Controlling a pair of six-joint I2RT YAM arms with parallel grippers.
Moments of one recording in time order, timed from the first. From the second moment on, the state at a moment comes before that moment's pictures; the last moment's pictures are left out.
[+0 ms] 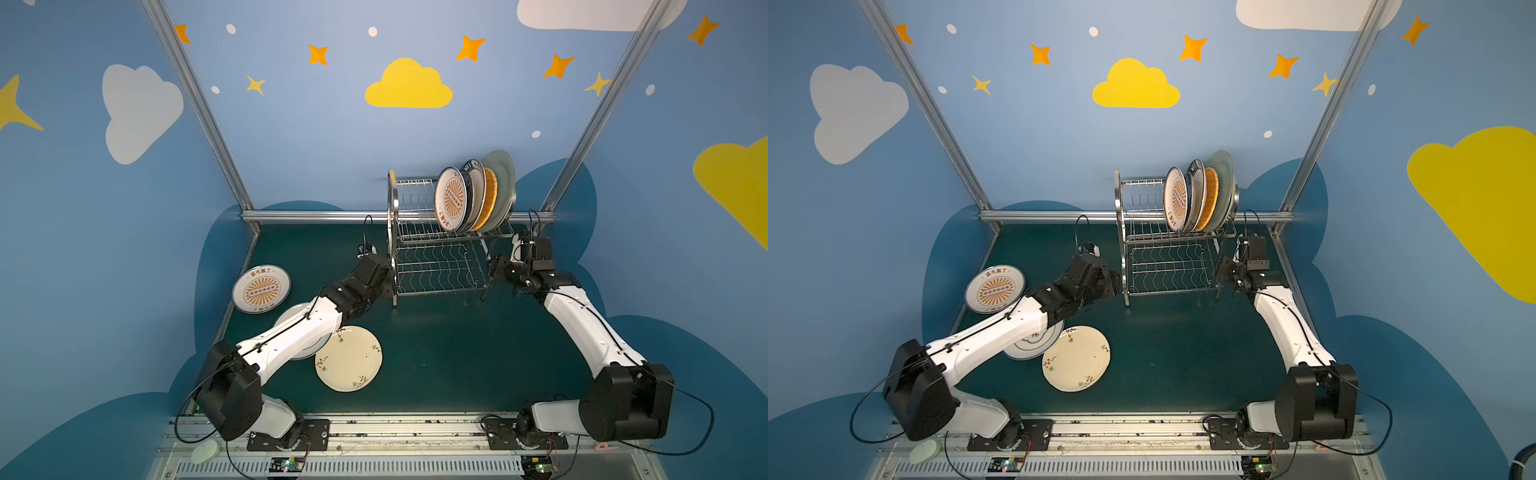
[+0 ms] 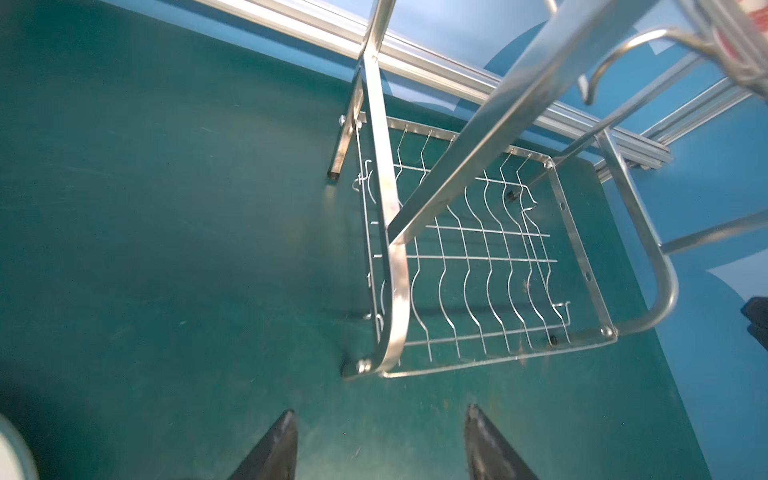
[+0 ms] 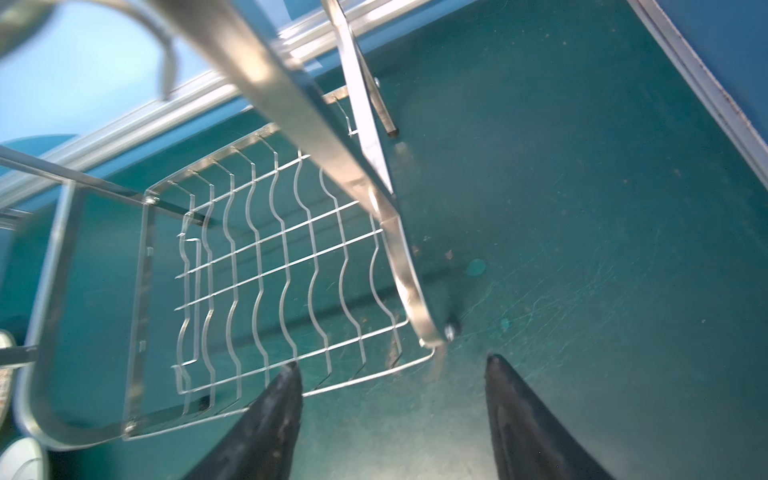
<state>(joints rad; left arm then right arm) -0.68 1.41 1.12 -0.39 -0.24 -0.71 0.12 1.34 1.11 -0.49 -0.06 0.38</state>
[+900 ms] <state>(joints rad) -0.24 0.30 0.46 -0.94 -0.15 -1.31 0.40 0.99 0.79 -0.43 -0.20 0.40</state>
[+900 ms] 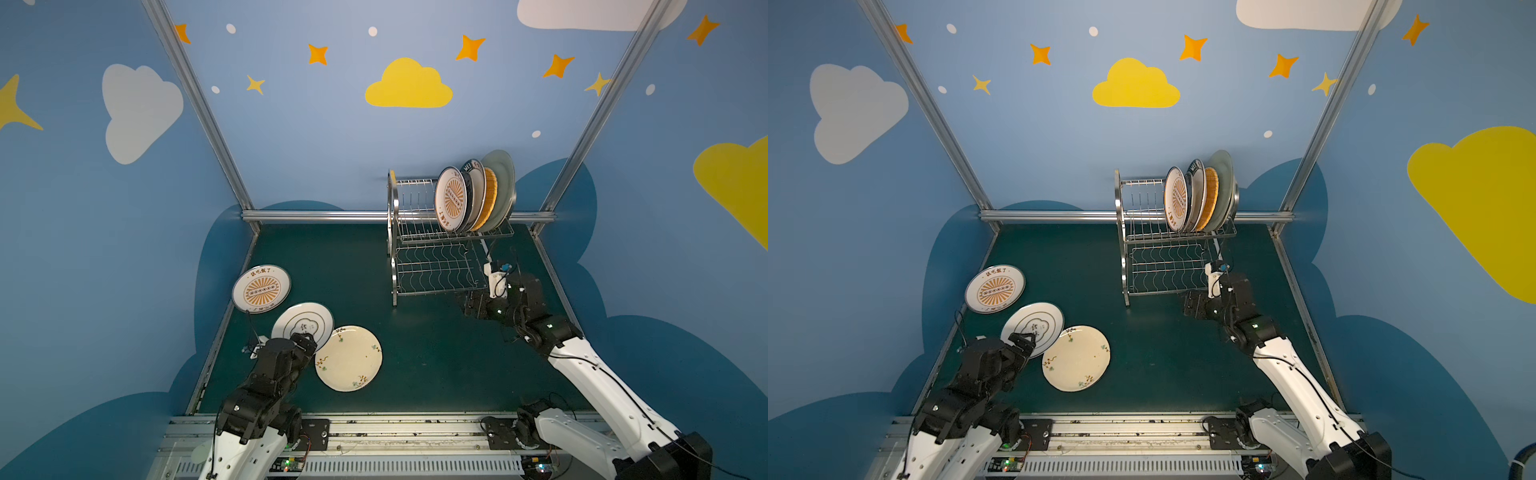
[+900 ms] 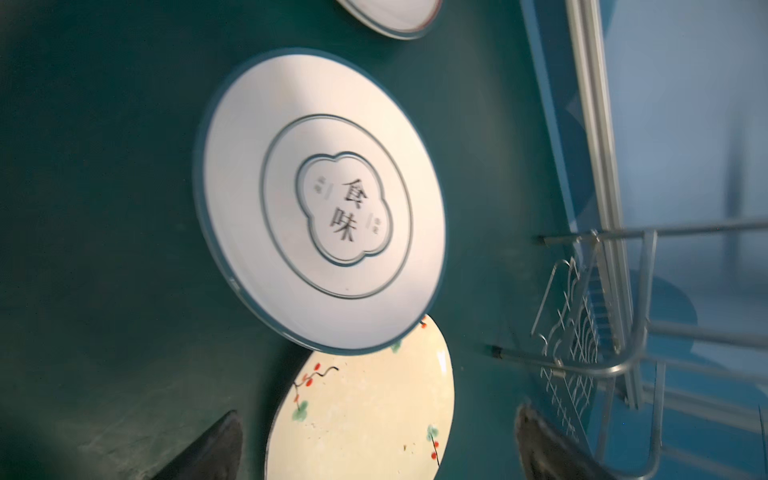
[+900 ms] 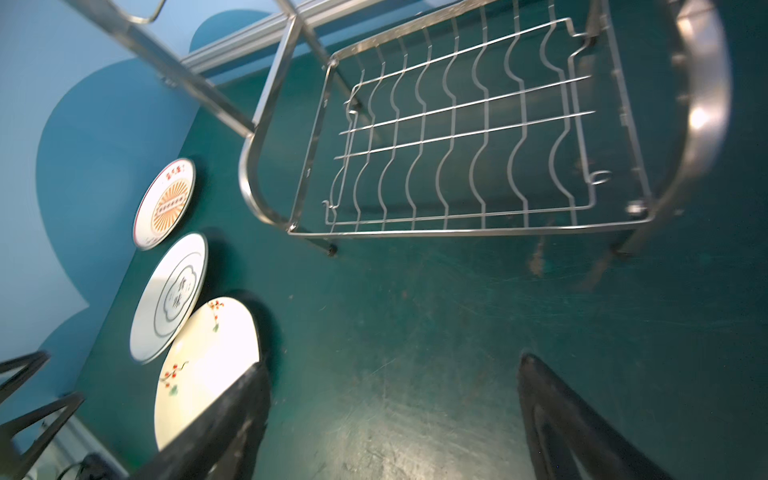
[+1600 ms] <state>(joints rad) 0.14 0.31 0.16 -0.59 0.11 -1.50 0.58 1.14 0.78 -0.29 -0.28 0.38</state>
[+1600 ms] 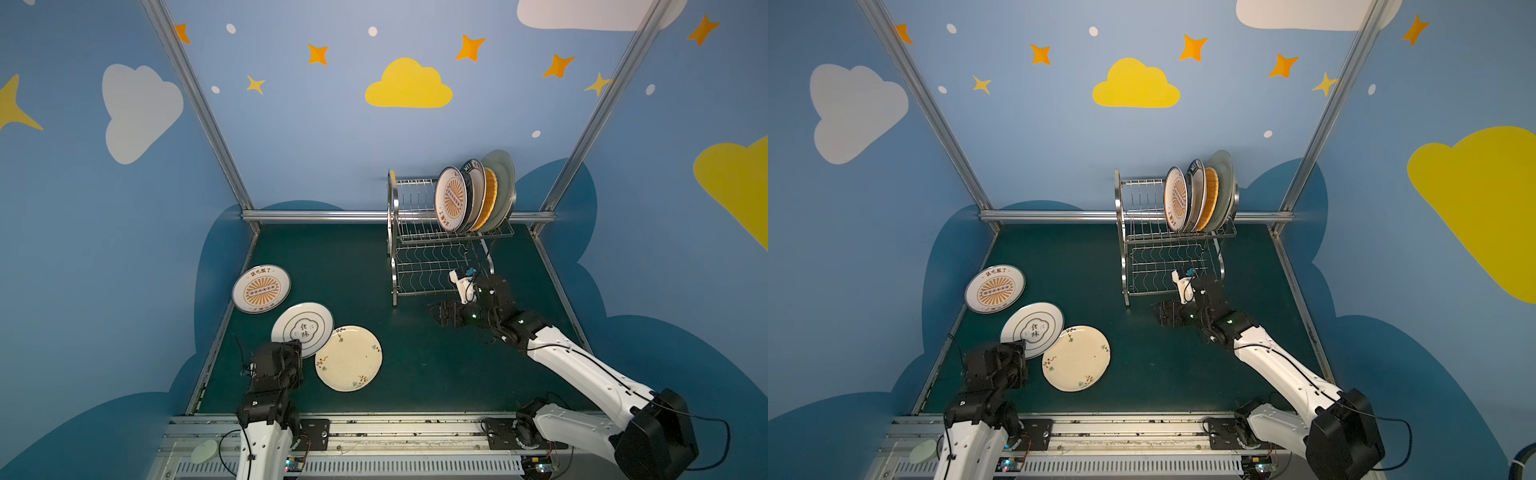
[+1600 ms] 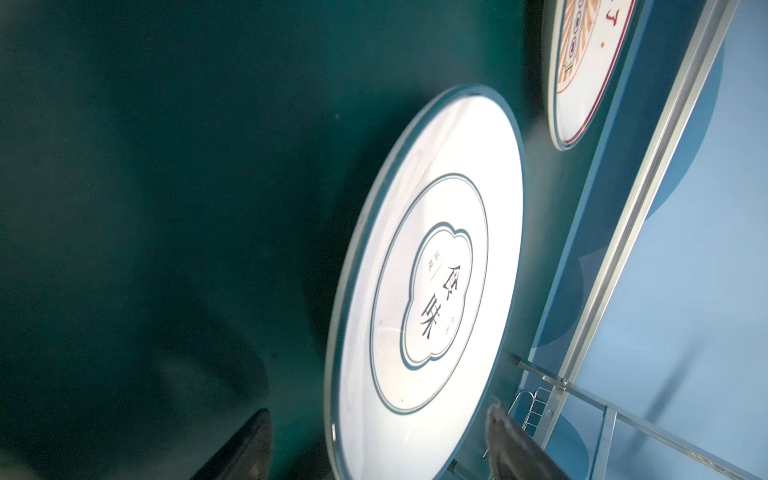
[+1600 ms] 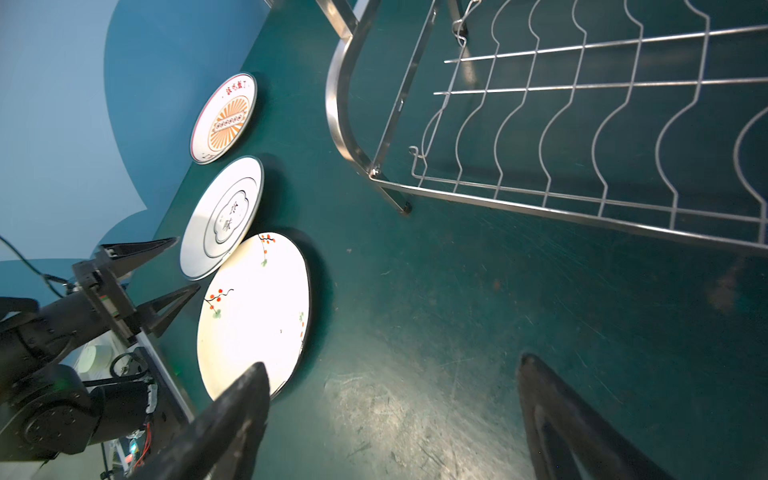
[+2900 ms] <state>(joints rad) 0.15 0.66 0.09 -0.20 0.10 -1.51 0.59 1.14 0.78 -0.26 -0.29 0.39</state>
